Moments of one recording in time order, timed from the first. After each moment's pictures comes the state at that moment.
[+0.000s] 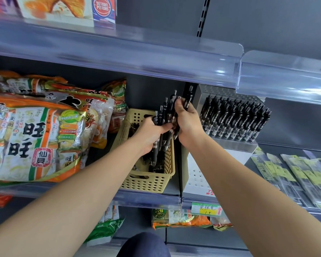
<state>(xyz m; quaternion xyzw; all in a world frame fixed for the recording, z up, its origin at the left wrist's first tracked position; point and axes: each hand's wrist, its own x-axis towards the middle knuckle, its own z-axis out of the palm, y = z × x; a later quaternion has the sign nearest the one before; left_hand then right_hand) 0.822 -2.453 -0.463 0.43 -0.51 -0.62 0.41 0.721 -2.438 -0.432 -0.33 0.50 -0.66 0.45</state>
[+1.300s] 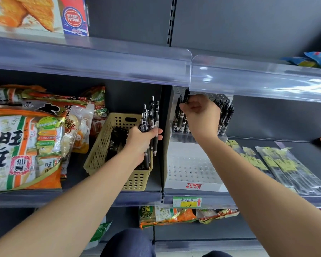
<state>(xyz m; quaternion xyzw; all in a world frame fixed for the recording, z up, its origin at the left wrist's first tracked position) 0.791 -2.411 -0.464 0.42 -0.48 -0.61 0.46 0.649 -2.373 -0.403 -0.49 0.66 -0.57 0.02</state>
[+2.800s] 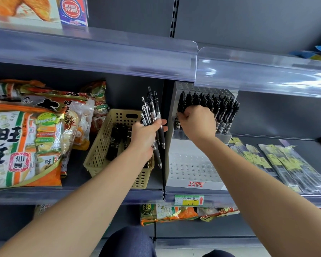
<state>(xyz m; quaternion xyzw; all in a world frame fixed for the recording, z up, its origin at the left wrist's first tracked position) 0.779 -2.407 -0.457 0.41 -0.41 -0.64 0.51 0.645 -2.387 -0.425 -0.56 0.77 -0.30 -0.06</state>
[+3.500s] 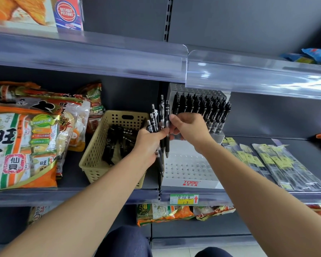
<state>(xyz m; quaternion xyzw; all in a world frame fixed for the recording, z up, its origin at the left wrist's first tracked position) 0.763 -2.392 -0.463 0.41 -0.43 -0.66 0.46 0.643 -2.365 -0.429 -0.52 0.64 -0.49 0.27</state>
